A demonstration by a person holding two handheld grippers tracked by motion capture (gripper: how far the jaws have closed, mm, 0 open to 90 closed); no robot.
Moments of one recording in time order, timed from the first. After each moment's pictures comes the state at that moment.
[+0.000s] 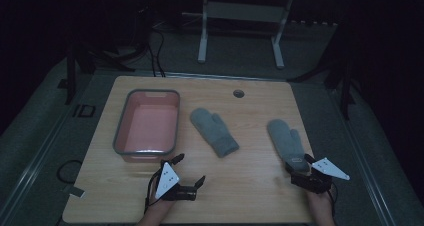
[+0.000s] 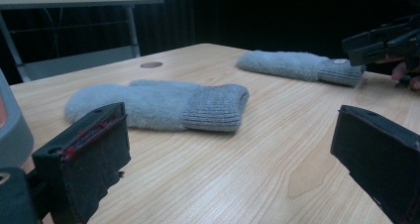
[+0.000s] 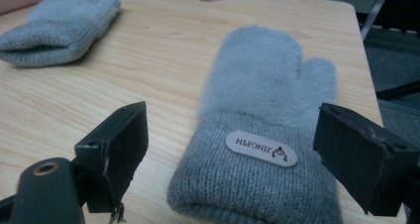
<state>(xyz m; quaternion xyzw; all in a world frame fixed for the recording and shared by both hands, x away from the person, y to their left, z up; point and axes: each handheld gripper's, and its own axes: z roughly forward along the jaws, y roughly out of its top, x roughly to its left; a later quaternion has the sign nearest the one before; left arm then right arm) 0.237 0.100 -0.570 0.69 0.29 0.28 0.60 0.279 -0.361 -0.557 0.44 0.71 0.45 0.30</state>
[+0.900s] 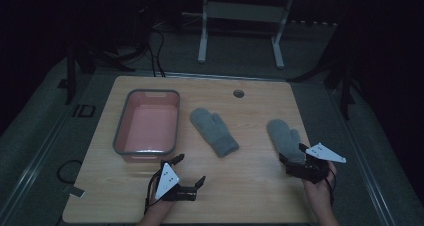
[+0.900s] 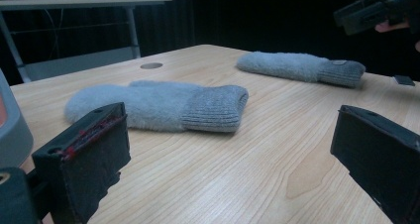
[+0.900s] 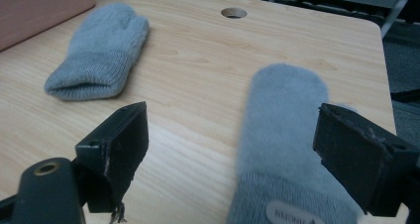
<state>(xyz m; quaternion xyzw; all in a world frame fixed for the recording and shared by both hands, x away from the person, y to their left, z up) 0.236 0.100 -0.570 0.69 0.29 0.28 0.60 0.294 -0.327 -0.499 0.43 0.74 0.44 0.27</state>
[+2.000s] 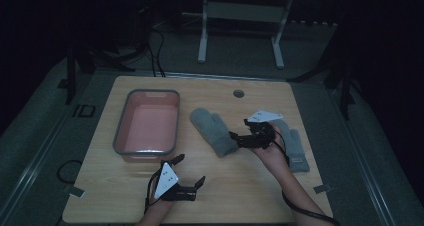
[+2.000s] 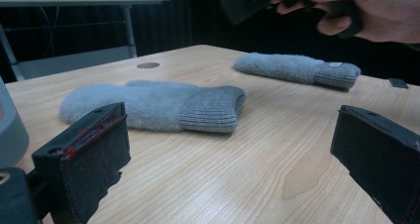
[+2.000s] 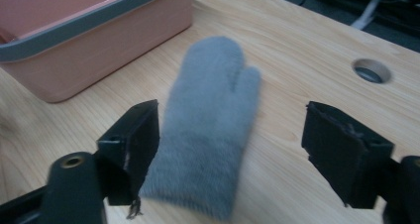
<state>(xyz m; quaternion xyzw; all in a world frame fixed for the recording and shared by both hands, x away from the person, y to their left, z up) 0.237 0.101 -0.570 0.69 0.29 0.27 0.61 0.378 -0.181 -0.468 0.33 0.83 0.42 0.18</state>
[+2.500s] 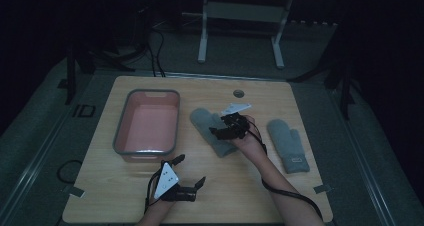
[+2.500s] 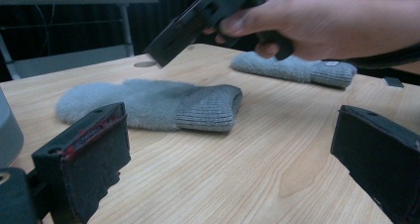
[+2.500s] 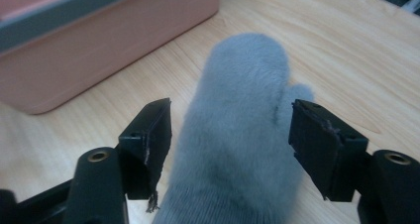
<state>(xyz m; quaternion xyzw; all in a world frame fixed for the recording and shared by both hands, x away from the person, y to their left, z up) 0.236 0.101 -0.570 0.70 0.29 0.26 0.60 0.423 -0.121 -0.497 0.30 0.86 0.39 0.15</state>
